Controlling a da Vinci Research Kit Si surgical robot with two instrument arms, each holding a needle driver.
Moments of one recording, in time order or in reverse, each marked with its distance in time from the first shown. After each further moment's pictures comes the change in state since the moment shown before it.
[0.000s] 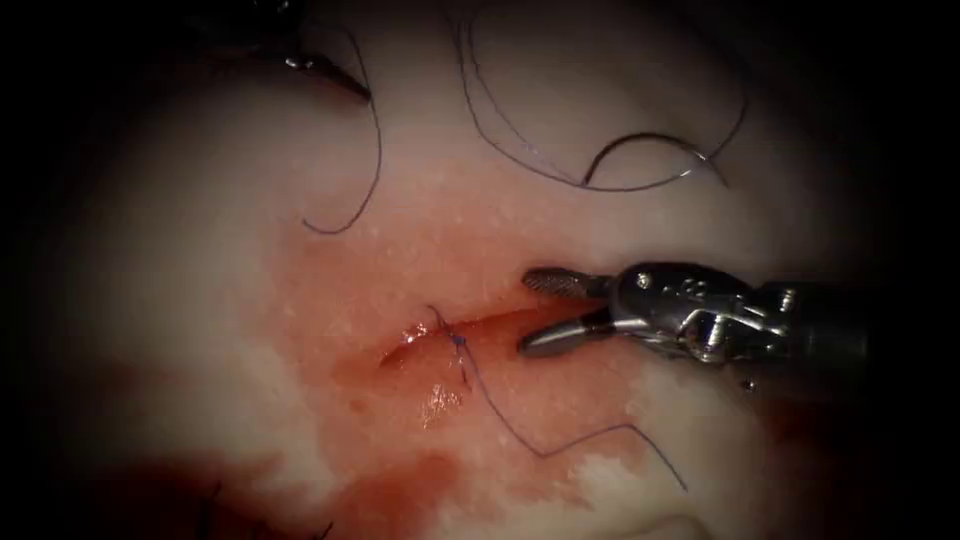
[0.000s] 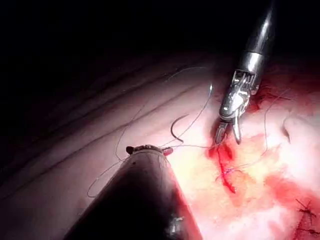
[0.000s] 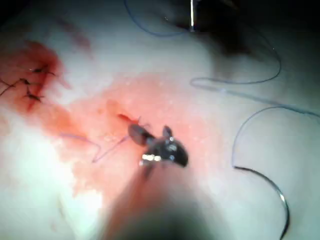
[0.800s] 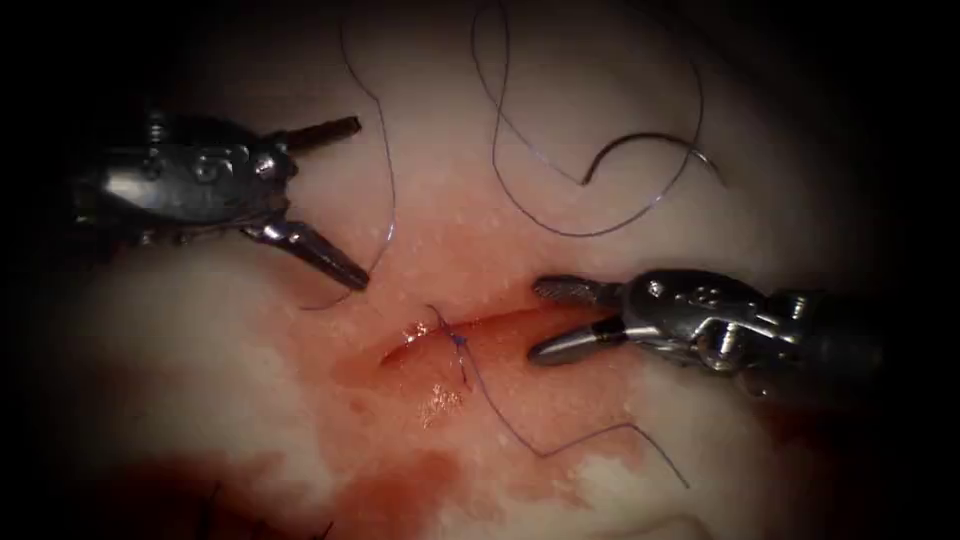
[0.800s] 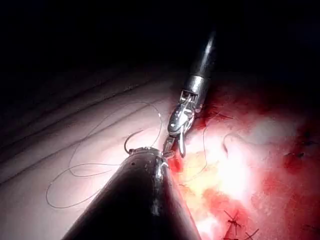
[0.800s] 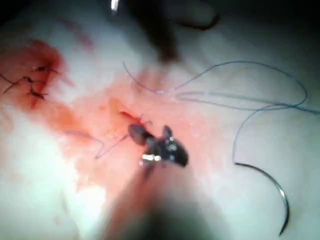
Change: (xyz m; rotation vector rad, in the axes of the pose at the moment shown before) right arm -0.001 0.000 -0.001 0.039 -0.044 0.007; left arm 0.004 0.015 -0.002 -0.190 0.040 0.097
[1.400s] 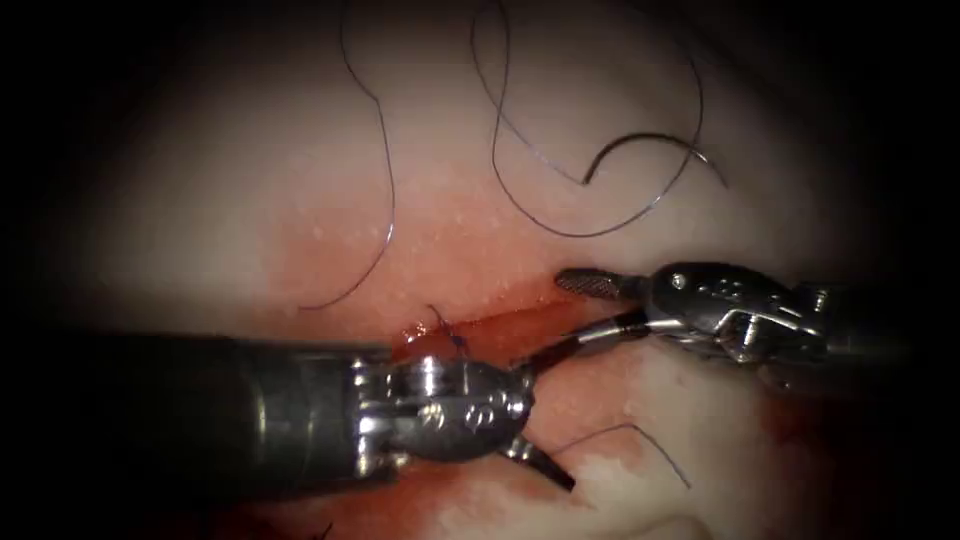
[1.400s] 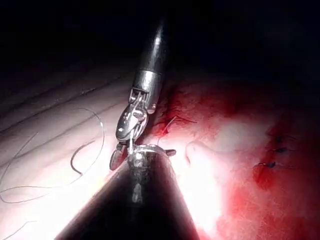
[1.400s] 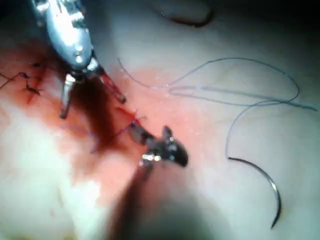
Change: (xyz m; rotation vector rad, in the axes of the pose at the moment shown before) right arm 0.000 0.000 -0.001 0.001 -0.012 -0.002; left arm 0.002 0.009 0.014 -0.035 -0.031 0.112
